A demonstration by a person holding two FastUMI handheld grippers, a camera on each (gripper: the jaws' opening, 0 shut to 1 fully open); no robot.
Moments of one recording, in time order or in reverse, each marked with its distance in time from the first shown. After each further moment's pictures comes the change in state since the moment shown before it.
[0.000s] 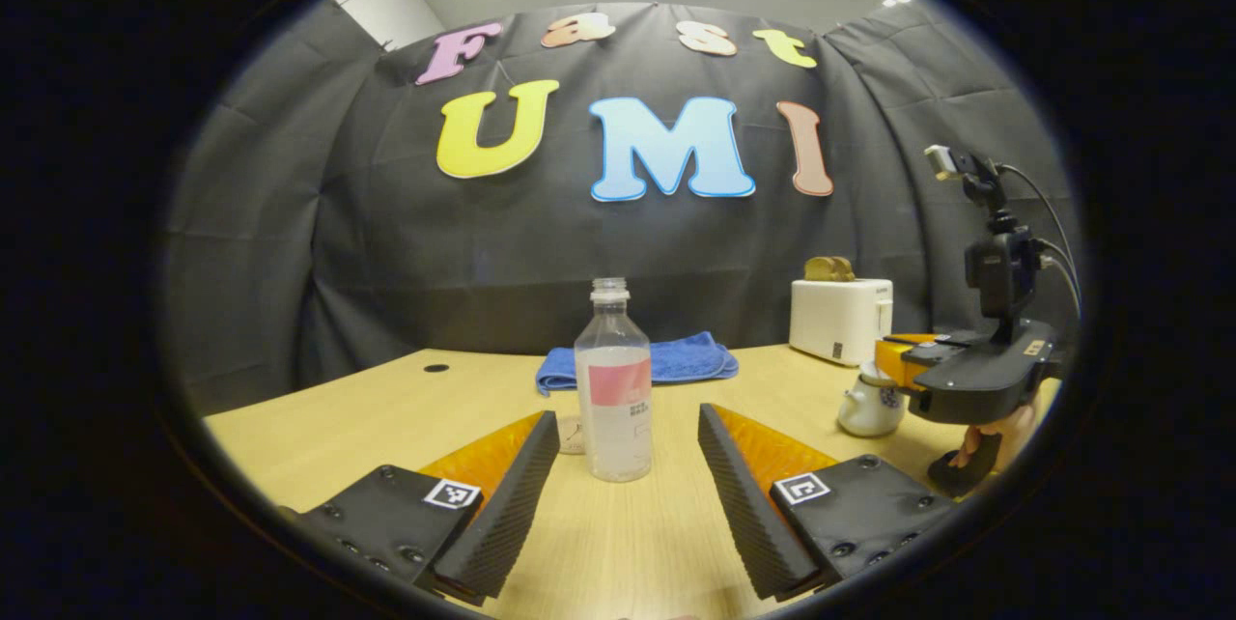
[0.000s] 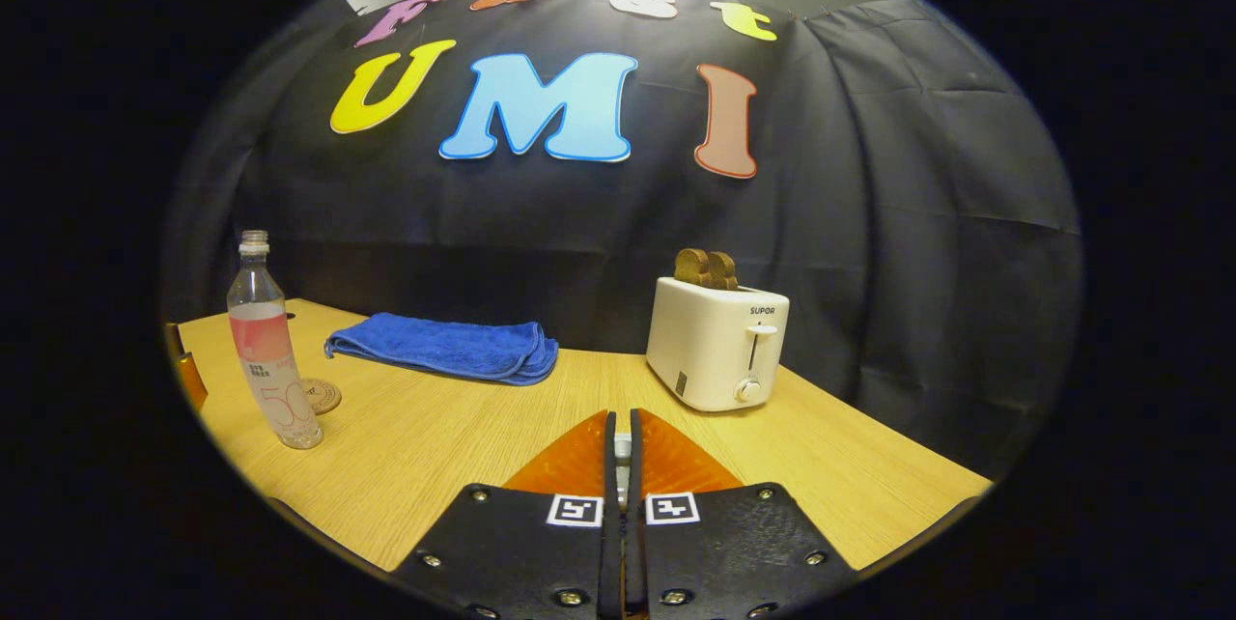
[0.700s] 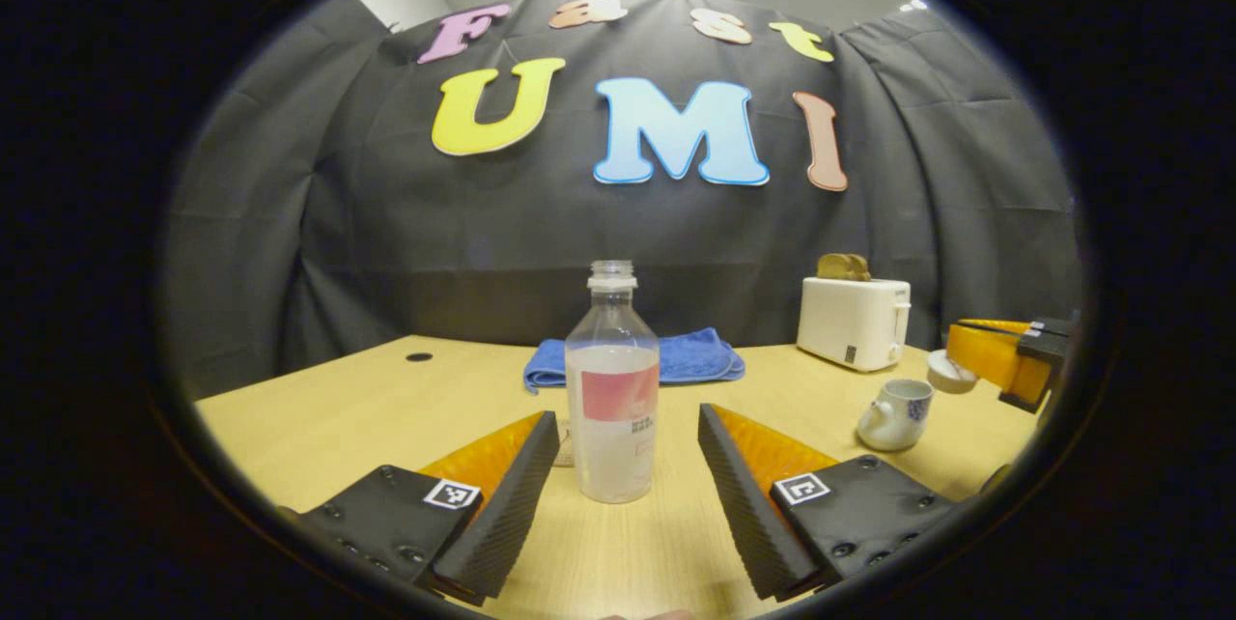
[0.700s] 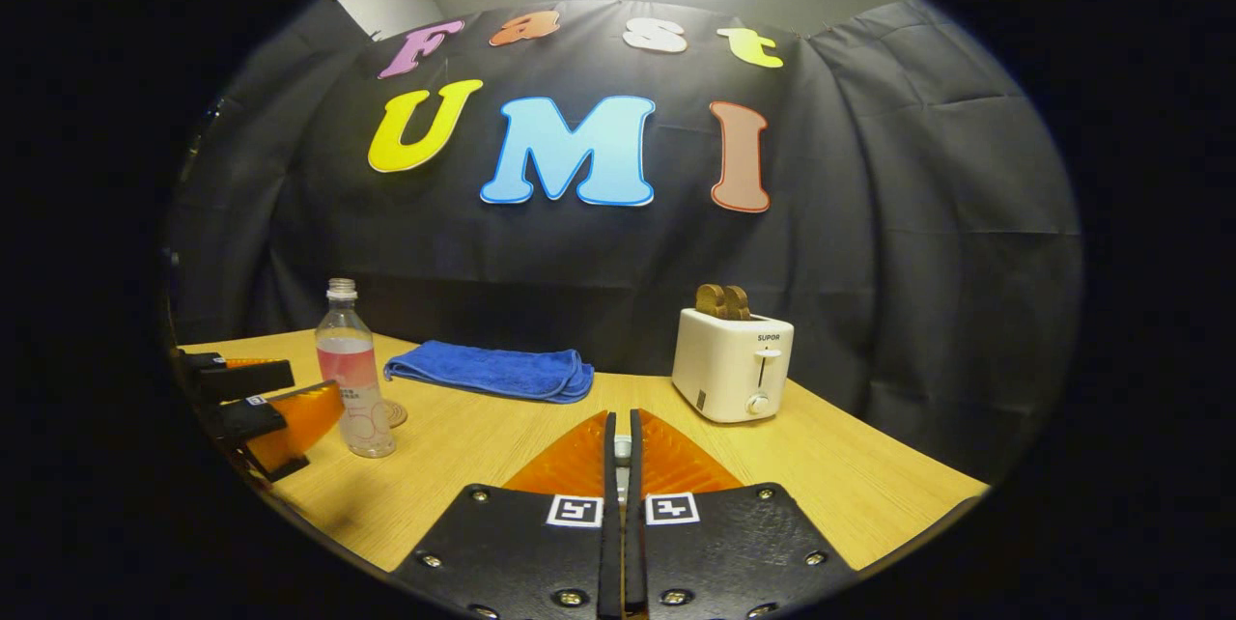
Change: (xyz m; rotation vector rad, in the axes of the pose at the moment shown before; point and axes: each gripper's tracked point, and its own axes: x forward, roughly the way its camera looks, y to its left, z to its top) left arm 0.060 0.008 -0.017 -0.050 0.057 0.002; right arm -0.059 0.012 0.024 0.018 -0.087 0.109
